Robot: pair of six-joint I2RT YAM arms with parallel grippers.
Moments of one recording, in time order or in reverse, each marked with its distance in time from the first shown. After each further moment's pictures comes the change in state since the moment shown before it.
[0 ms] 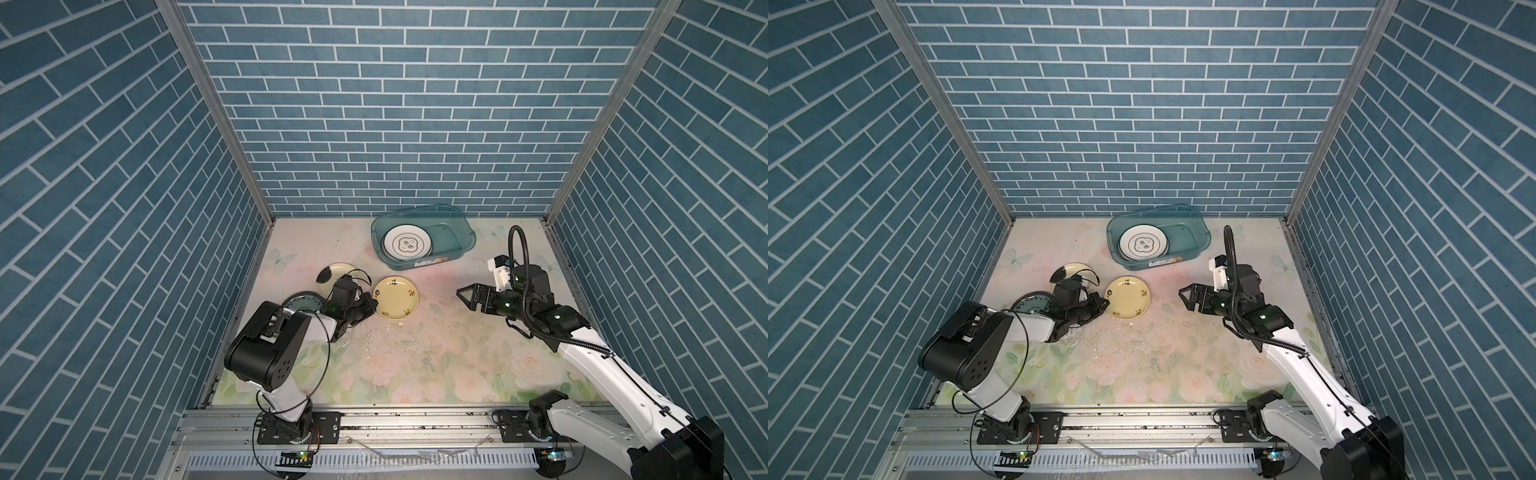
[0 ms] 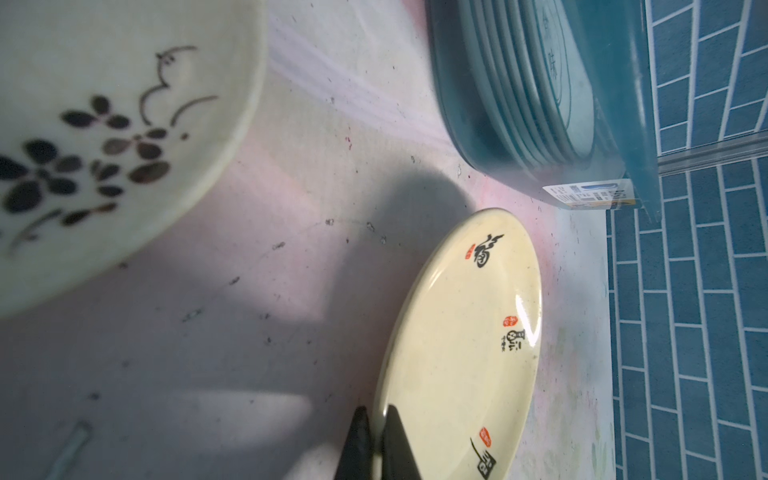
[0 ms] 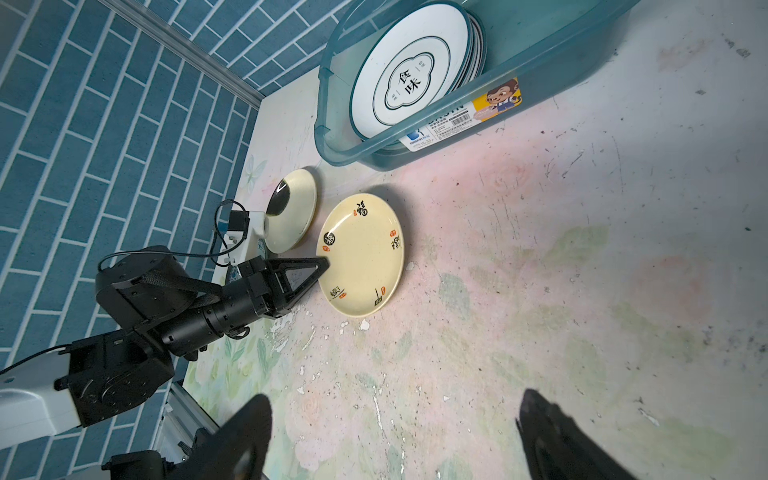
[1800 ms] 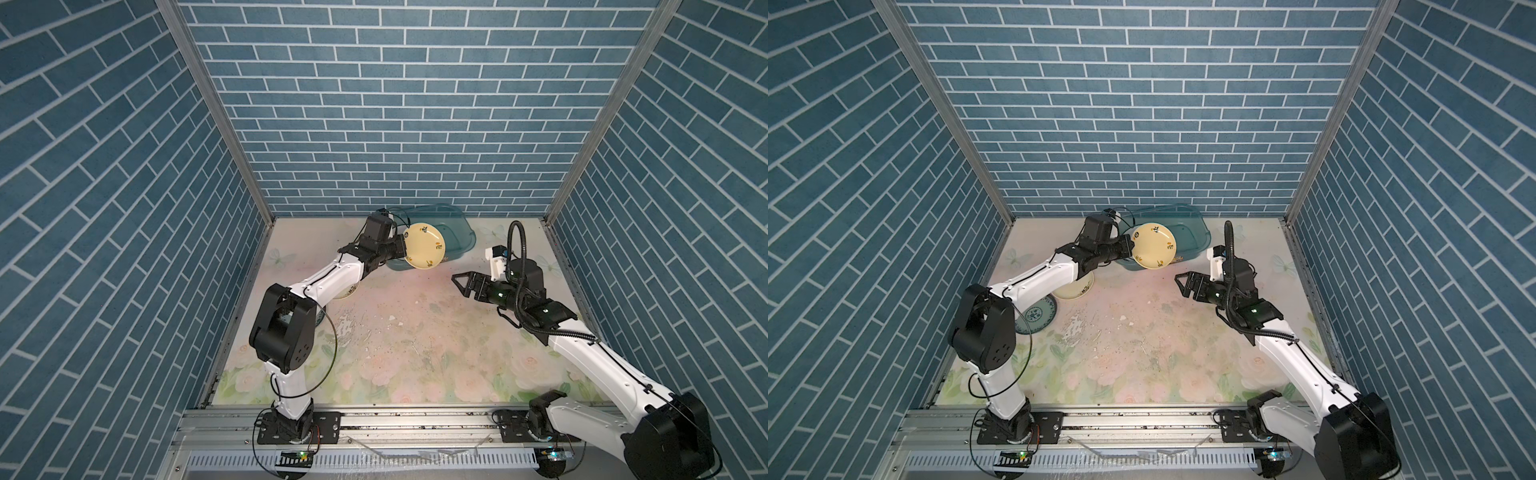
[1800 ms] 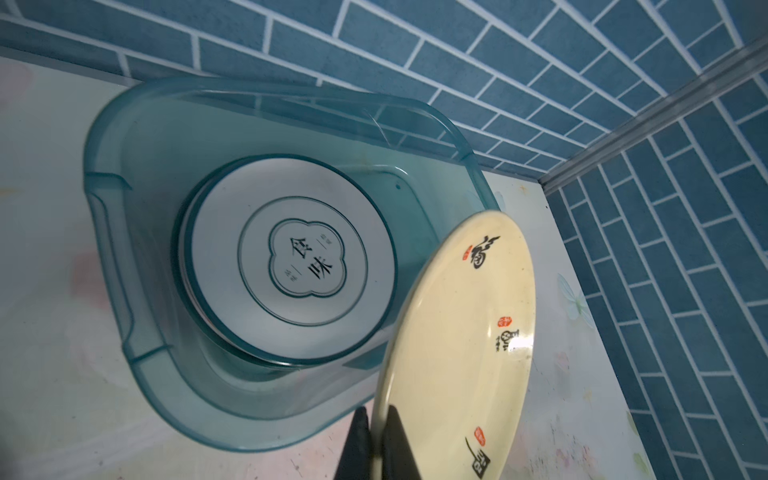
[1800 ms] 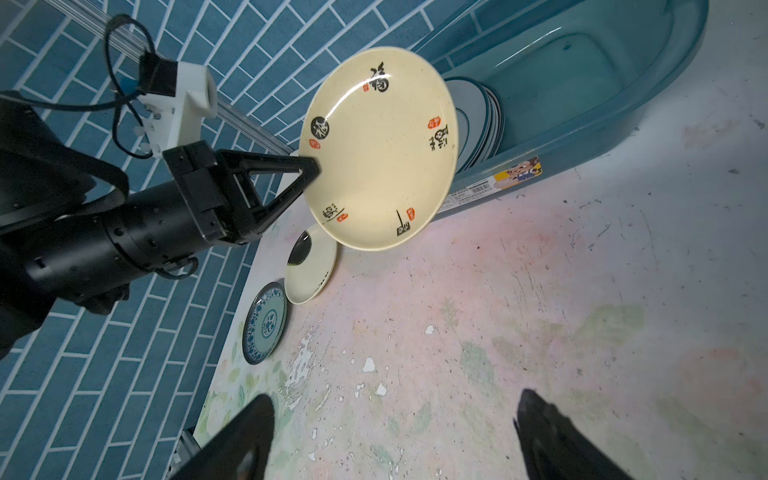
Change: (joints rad) left arm -0.104 0.174 0.889 -0.618 -0.165 0.312; right arm 0.000 0.087 -0.023 0.265 0.011 0.059
